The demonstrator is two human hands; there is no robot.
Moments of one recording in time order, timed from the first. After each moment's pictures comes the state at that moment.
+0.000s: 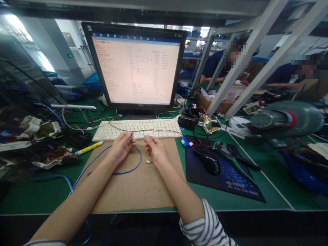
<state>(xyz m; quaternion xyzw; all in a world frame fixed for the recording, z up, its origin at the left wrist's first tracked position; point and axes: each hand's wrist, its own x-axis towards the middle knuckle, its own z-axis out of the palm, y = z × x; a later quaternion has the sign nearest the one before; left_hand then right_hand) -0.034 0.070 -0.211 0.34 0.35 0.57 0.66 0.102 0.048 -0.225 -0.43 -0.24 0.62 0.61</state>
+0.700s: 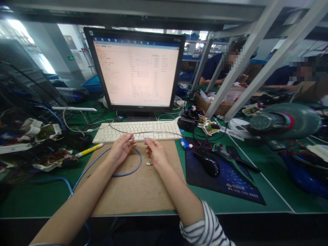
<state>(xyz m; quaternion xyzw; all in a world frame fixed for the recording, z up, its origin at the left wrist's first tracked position) -0.036 0.071 -0.211 0.32 0.35 0.57 0.67 0.102 0.048 -0.225 -0.43 -0.23 0.63 0.61</state>
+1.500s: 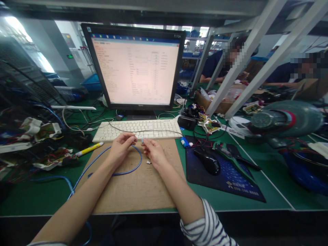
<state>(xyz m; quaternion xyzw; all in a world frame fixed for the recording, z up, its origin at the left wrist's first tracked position) -0.034 0.065 -0.213 0.52 0.36 0.58 0.52 0.098 0.043 -0.220 -0.40 -0.25 0.68 0.57</state>
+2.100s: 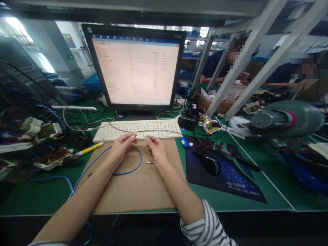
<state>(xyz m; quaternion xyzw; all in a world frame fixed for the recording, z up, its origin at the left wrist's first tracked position) -0.039 0.071 -0.217 0.46 0.41 0.53 0.57 0.104 0.049 -0.230 -0.44 -0.27 0.59 0.63</state>
